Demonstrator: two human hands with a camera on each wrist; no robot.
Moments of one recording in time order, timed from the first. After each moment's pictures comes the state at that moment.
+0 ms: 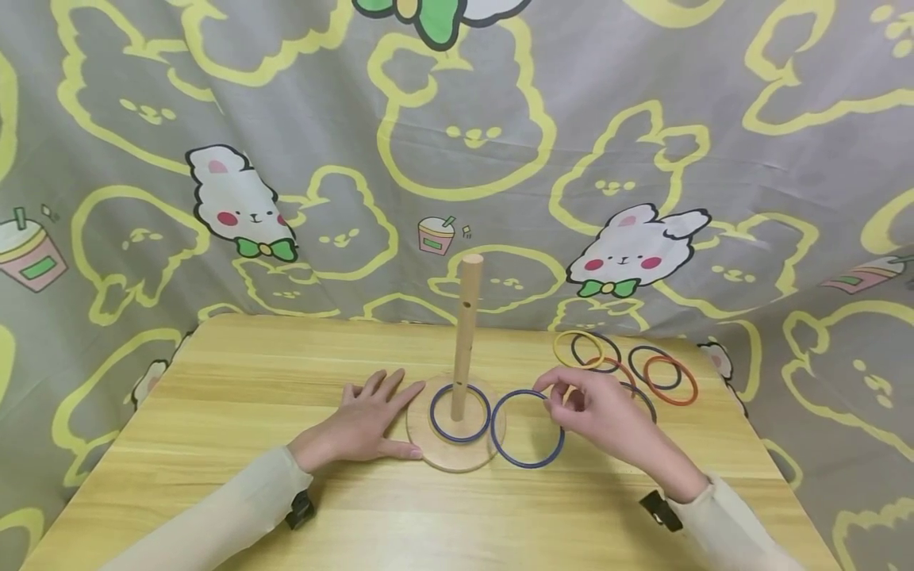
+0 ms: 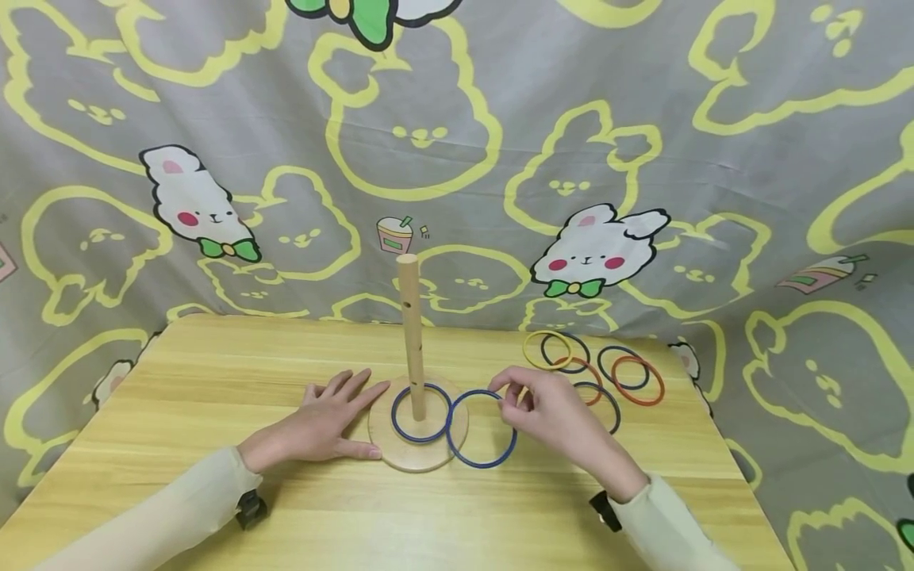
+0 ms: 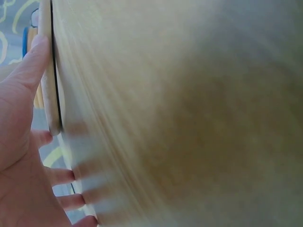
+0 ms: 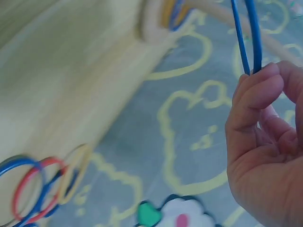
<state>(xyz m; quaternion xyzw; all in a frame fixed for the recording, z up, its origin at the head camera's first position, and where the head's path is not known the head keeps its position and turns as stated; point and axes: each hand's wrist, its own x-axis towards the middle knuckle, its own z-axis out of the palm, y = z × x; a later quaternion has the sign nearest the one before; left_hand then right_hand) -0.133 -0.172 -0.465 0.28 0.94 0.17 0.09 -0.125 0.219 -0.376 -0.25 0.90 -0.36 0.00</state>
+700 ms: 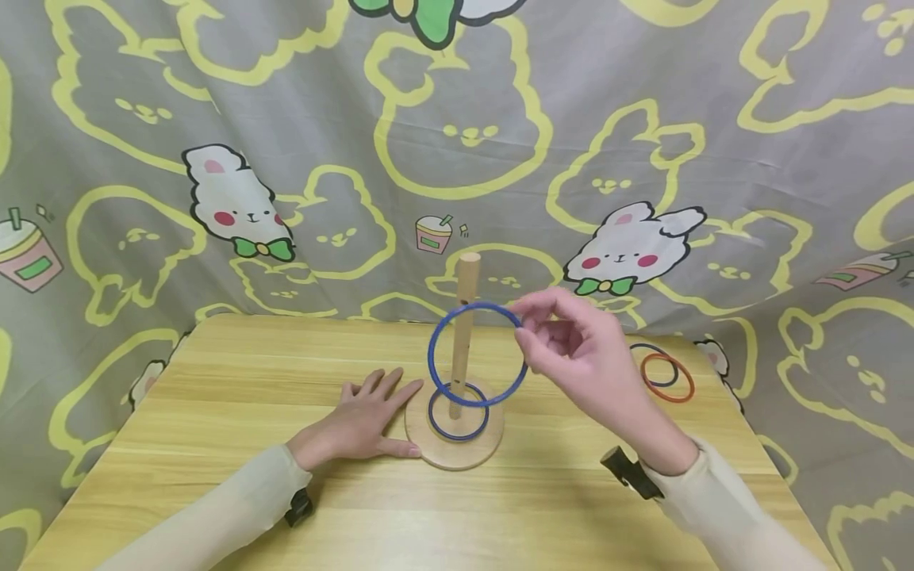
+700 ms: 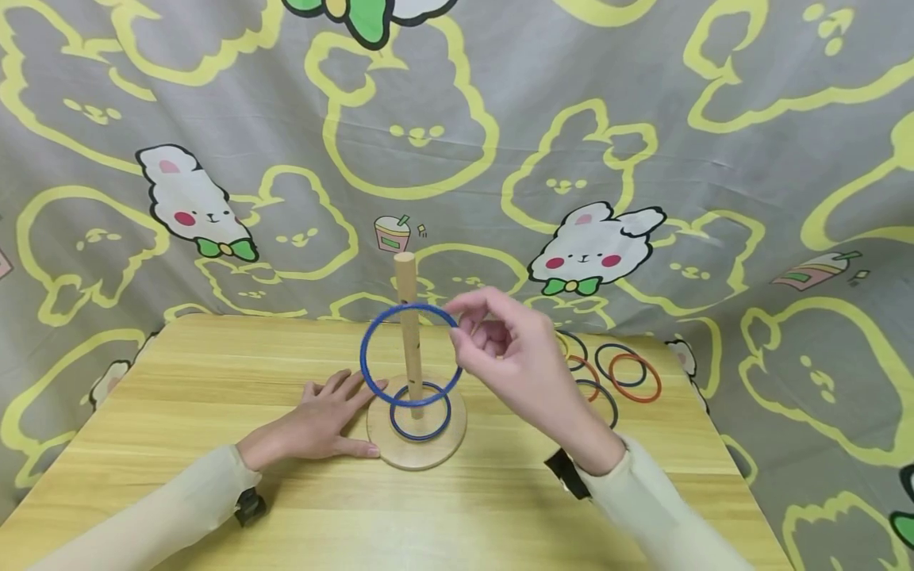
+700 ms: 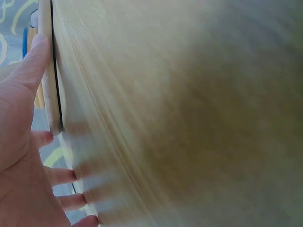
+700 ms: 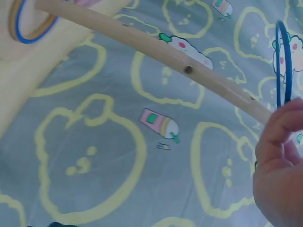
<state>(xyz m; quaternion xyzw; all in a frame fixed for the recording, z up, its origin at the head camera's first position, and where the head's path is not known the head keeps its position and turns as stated) -0.133 -0.171 -0.462 0.28 0.94 0.16 0.08 -0.113 0.159 -0.283 -0.32 0.75 -0.57 -0.12</state>
